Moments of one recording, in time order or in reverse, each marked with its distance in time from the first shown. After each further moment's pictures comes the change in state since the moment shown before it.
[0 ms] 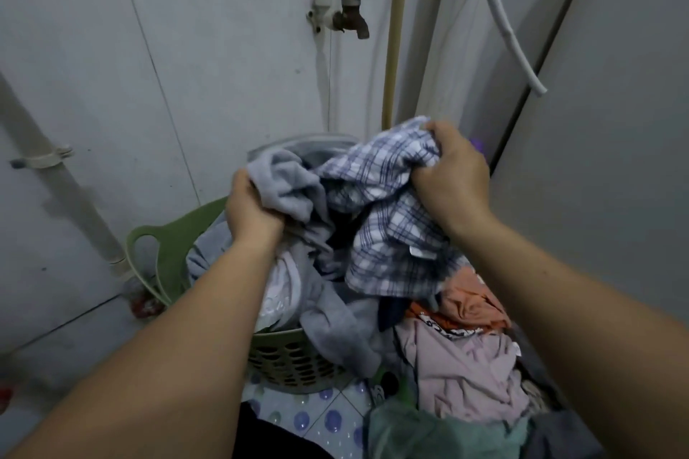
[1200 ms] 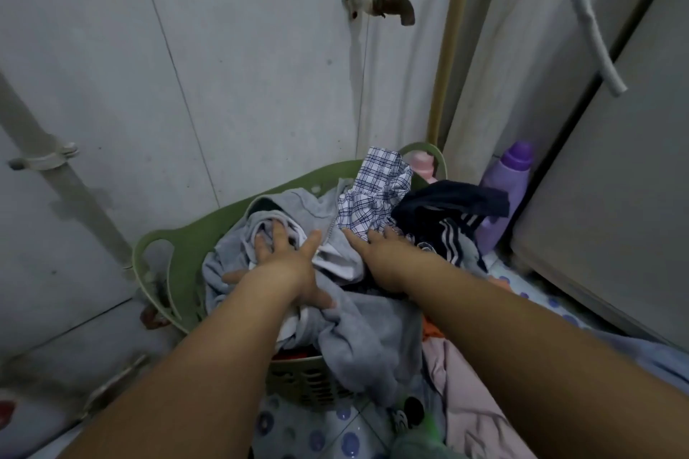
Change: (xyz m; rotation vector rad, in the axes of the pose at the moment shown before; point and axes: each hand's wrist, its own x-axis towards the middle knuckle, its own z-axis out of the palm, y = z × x) left_hand 0.010 -0.039 0.011 1.115 -0.899 -0.290; right_hand -0.007 0.040 0.137 -0.774 -1.172 -0.232
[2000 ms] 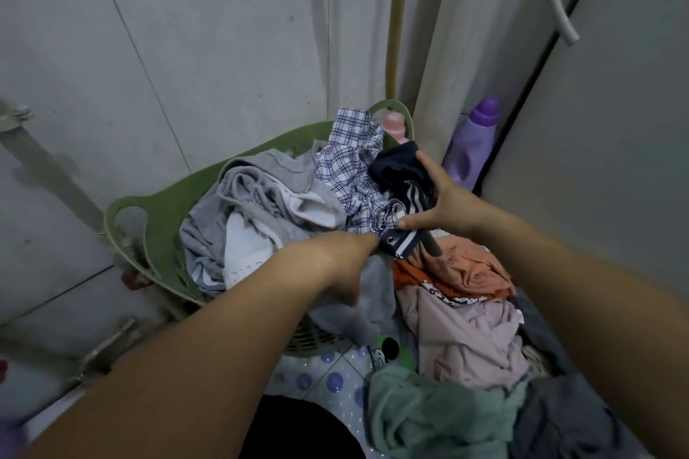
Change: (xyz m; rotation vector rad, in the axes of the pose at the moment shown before) left_hand -0.053 0.062 0.027 0.248 0.008 0.573; right_hand -0.069 0.098 0.025 1.060 0.365 0.013
